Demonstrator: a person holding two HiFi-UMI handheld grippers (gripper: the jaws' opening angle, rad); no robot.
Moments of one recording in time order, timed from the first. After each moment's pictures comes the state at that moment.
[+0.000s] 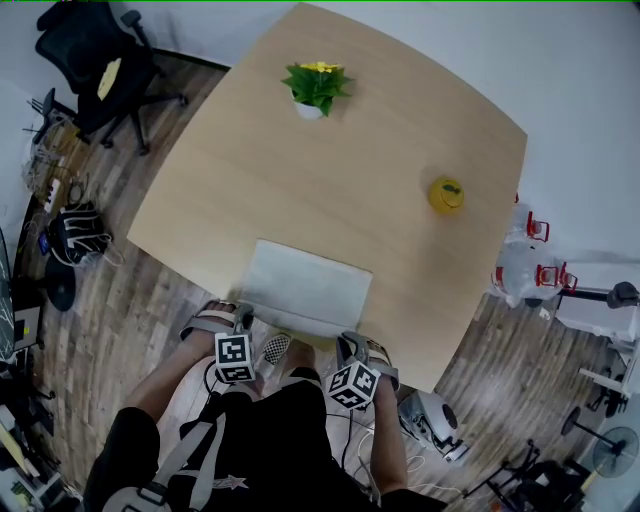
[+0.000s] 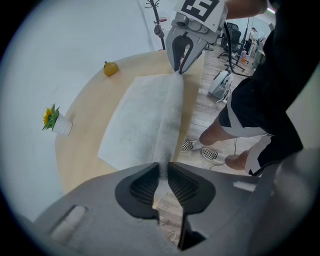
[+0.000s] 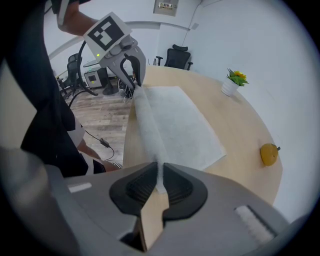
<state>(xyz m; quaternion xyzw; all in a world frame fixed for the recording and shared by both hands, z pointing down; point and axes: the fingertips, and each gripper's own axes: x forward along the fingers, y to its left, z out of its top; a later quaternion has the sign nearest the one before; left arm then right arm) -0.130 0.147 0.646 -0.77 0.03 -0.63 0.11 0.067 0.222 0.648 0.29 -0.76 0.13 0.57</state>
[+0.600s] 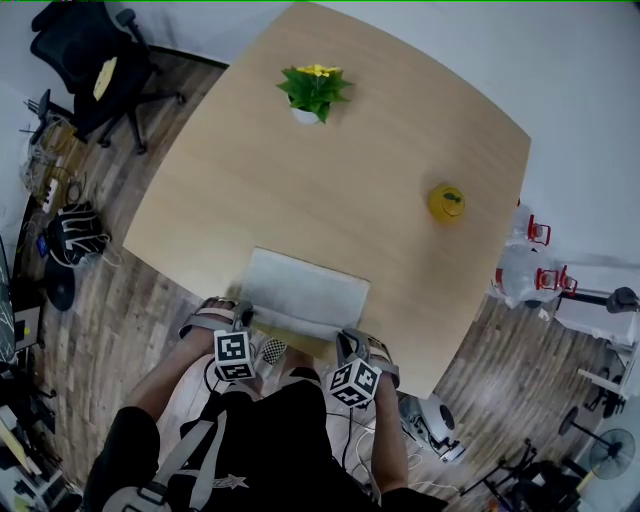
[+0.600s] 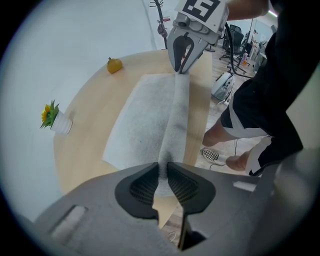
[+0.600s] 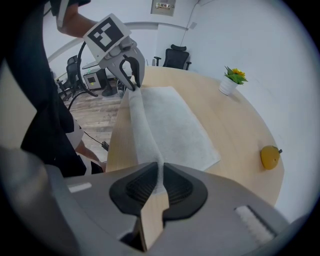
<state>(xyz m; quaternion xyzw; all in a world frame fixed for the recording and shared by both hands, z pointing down) -0.121 0.116 0.648 -0.77 0.03 -0.64 0.09 0.076 0.188 0.649 0.29 -0.76 0.13 0.56</state>
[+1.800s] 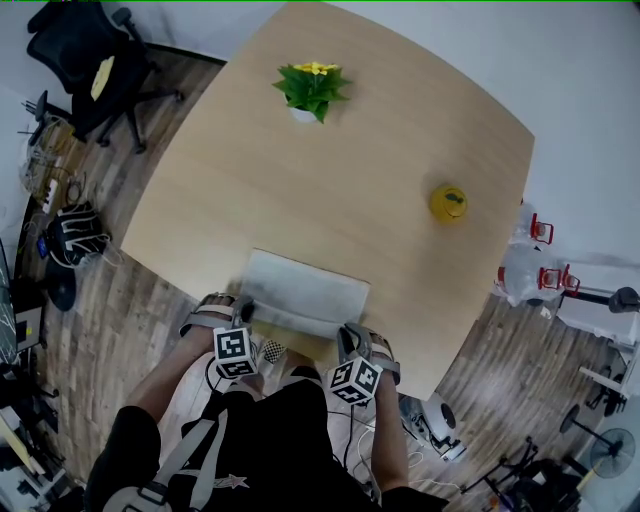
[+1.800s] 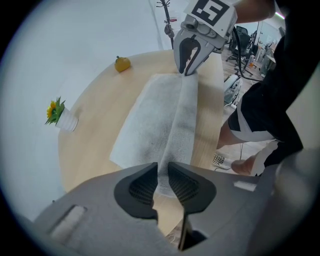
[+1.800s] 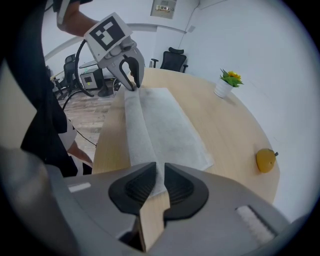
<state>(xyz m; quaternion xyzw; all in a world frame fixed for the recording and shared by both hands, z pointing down) -0.115 0.094 0.650 -0.77 0.06 -0.63 0.09 0.082 0.167 0.652 0.31 -0.76 0.11 0.56</state>
